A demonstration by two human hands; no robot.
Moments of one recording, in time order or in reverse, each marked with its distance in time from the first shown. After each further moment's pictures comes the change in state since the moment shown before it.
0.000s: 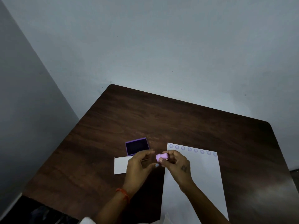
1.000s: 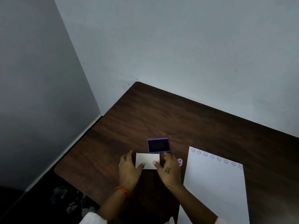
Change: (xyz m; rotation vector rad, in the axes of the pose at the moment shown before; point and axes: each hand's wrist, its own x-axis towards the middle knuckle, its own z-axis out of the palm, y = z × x) left_hand -0.006 -0.051 -0.069 0.326 0.278 -0.335; right_hand -0.008 -0.012 0.090 -0.342 -0.153 -0.043
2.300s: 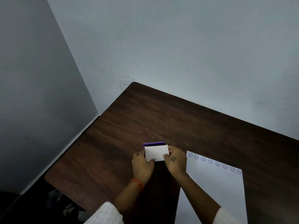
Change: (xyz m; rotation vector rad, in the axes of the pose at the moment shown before) left_hand 0.022 0.056 0.041 -0.071 -0.097 -0.122; right_hand 0.056 0.000 -0.031 -0.039 0.059 0.100
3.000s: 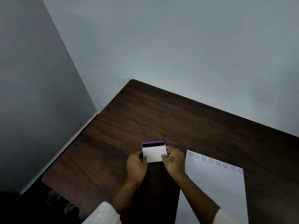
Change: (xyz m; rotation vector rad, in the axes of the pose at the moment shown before) left_hand 0.016 -0.018 -0.004 0.041 0.071 0.095; right_hand 0.008 0.007 0.010 -0.012 -0.023 0.001
